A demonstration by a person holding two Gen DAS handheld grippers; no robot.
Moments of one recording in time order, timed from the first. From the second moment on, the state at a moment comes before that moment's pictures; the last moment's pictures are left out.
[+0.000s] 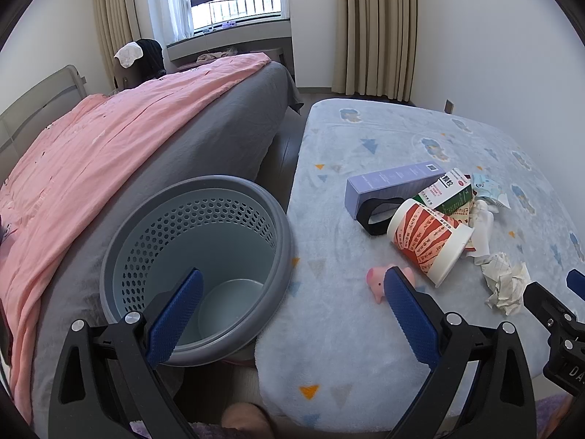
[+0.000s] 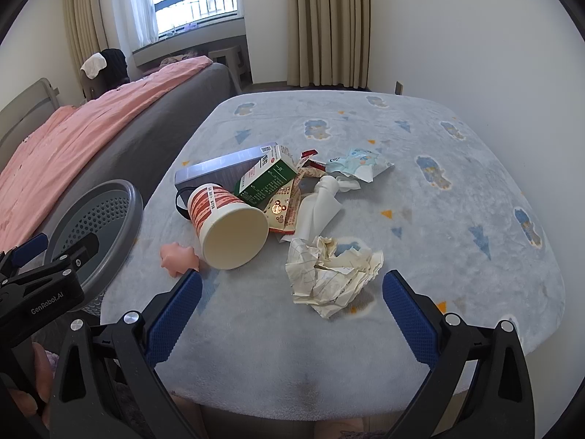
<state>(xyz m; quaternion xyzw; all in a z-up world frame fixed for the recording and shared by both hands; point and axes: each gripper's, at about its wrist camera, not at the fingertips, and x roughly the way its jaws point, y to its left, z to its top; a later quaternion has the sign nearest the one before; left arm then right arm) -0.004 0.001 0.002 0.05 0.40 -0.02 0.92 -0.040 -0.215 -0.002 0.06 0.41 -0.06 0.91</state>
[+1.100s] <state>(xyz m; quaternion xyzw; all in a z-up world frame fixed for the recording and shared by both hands) -0.003 0.001 -0.001 0.05 0.40 -0.02 0.91 -0.040 -0.214 0.003 0.05 0.40 -0.07 0.91</state>
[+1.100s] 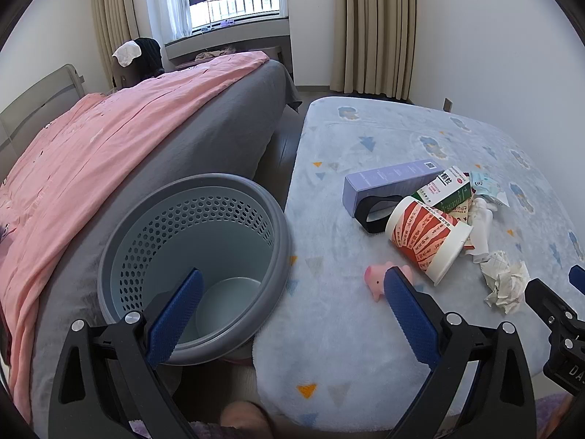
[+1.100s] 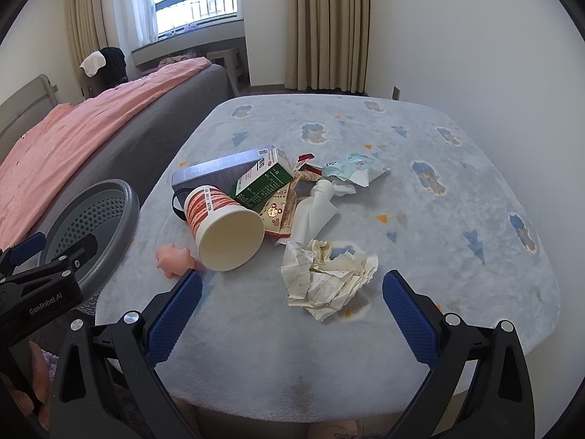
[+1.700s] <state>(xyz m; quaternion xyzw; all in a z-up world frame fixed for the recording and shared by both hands) 0.008 -0.001 -0.033 0.04 0.44 -0.02 0.90 -0.035 -0.252 -0.017 0.08 0.43 -0.02 0.90</state>
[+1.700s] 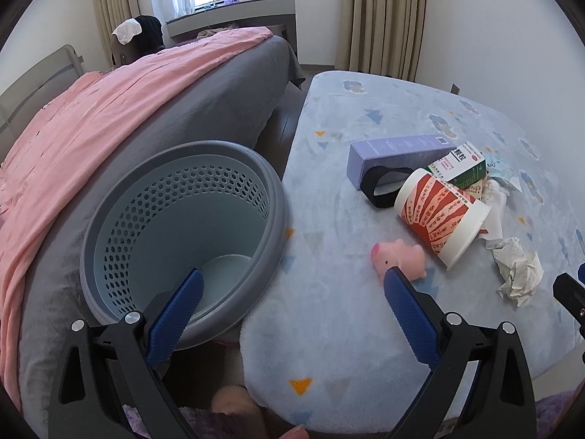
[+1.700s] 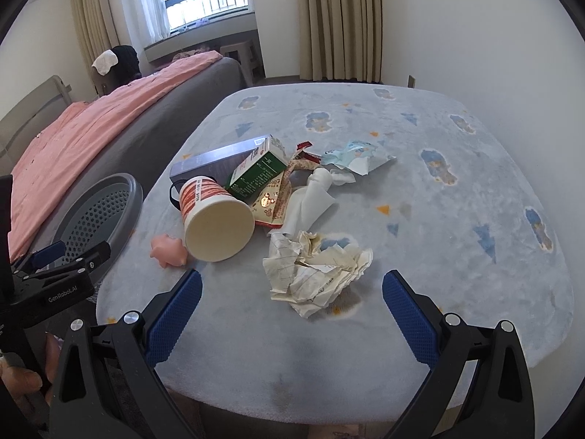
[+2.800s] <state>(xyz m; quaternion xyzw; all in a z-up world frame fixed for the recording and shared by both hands) 0.017 -0.023 -0.053 0.07 0.46 -0.04 0.88 0.027 -0.264 -0.093 0.07 0.52 -0.07 0.85</state>
